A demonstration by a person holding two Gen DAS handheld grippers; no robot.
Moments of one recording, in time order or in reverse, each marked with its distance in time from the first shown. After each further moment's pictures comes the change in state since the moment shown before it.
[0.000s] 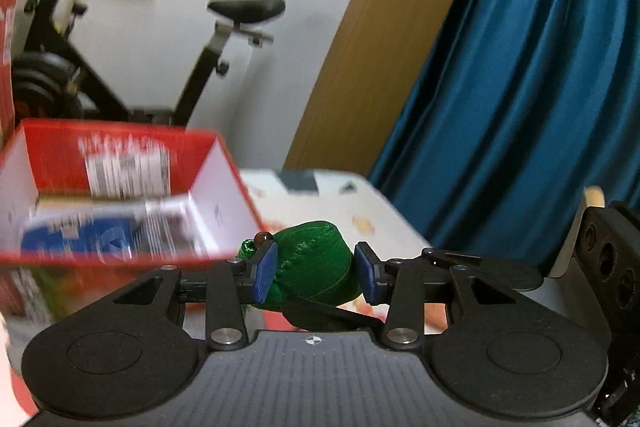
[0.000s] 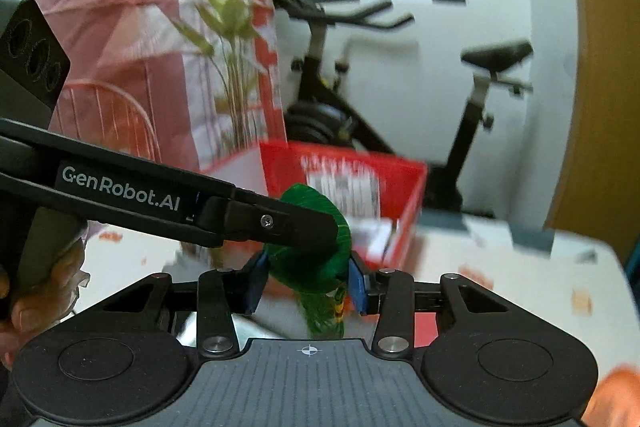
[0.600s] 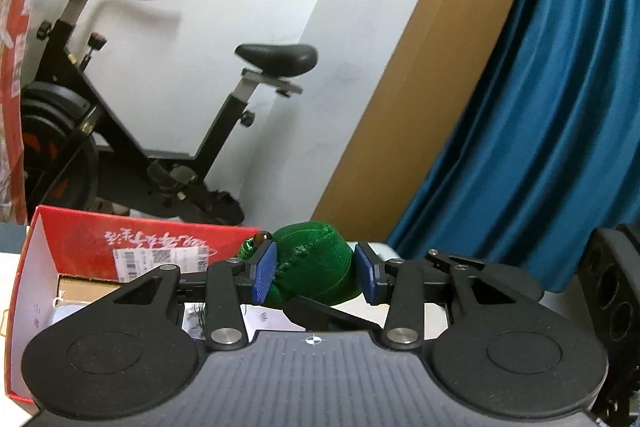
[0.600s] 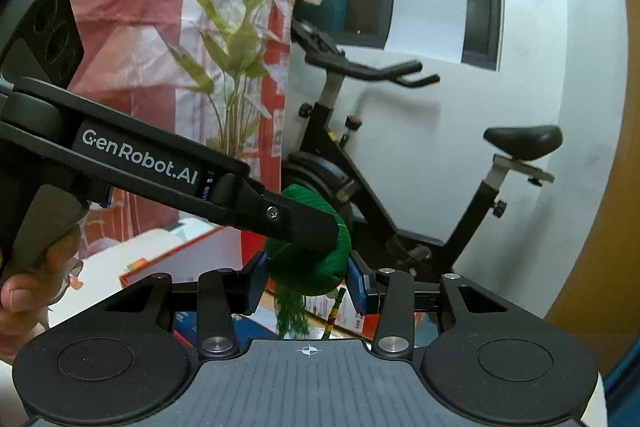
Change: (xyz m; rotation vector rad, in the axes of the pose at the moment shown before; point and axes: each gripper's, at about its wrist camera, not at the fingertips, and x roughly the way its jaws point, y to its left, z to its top) left arm 0.021 0.054 0.097 -0.054 -0.092 0.017; right arm 0.085 -0.006 0.099 -0.154 -0.068 -0.013
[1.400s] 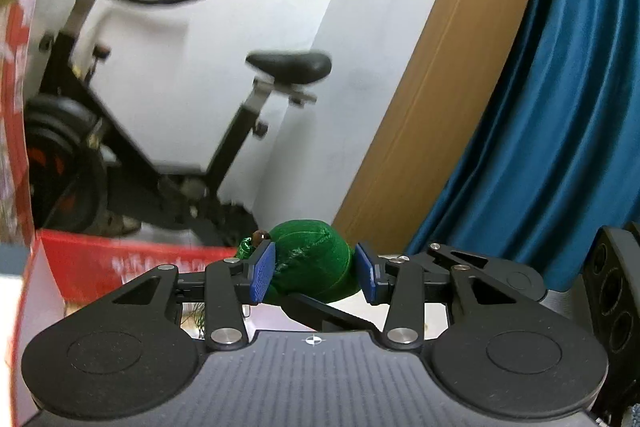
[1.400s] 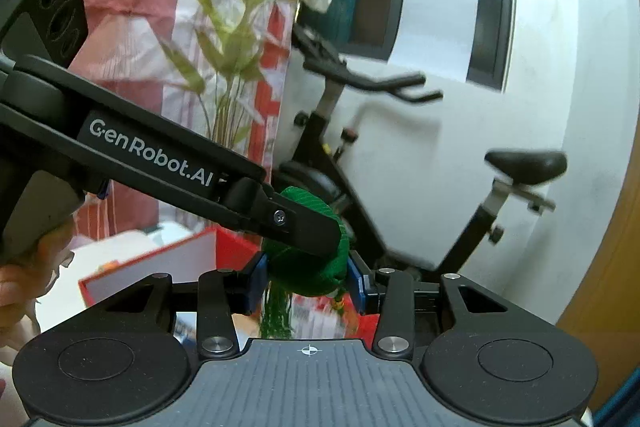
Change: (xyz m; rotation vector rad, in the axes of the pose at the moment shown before) left arm 0.020 0.019 0.018 0.019 -0.022 0.036; right arm 0.037 -0.013 0.000 -0.062 -0.027 -0.016
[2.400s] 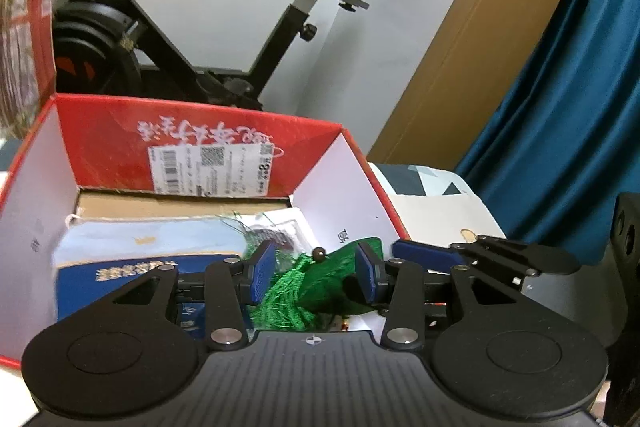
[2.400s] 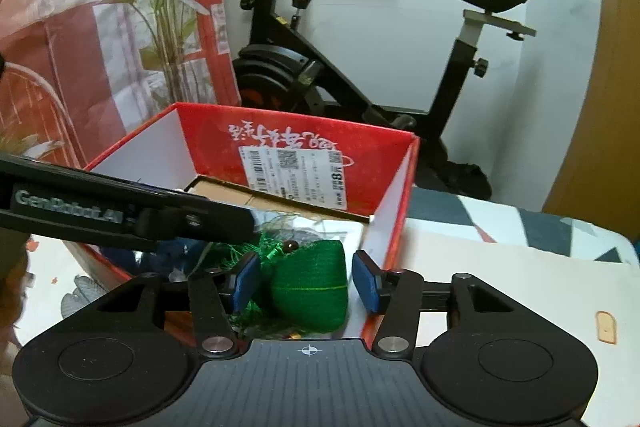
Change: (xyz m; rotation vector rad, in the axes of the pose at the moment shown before) left arm 0.042 0.037 -0.071 -0.063 0.237 0.106; right arm 0.032 -0.007 -0.081 0.268 0.310 -0.051
